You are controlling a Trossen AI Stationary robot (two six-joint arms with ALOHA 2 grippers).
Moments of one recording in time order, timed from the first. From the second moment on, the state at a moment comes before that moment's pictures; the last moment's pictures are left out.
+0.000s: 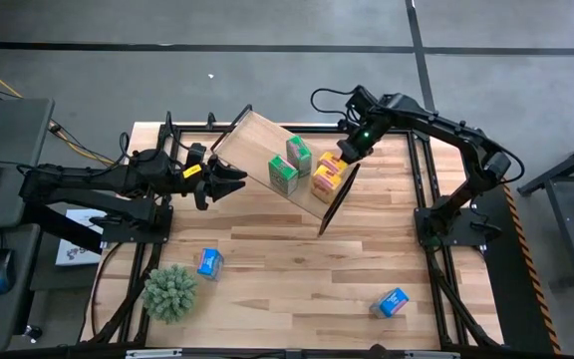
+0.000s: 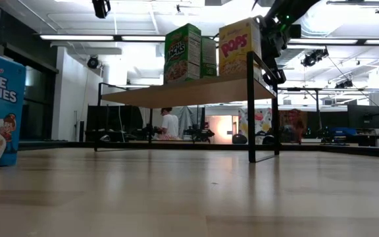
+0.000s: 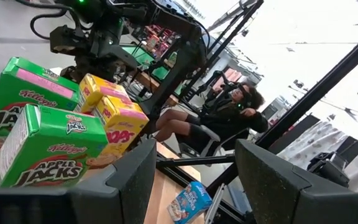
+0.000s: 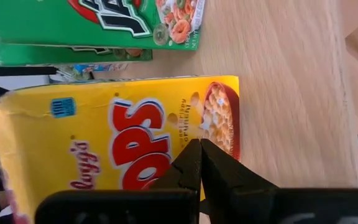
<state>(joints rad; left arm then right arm) 0.00 0.82 0.73 0.13 -0.06 -0.67 -0.70 1.59 1.35 -1.04 -0.82 0.26</state>
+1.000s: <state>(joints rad) 0.00 0.82 0.73 0.19 -0.07 -0.68 -0.69 1.59 1.35 -1.05 -0.83 0.20</state>
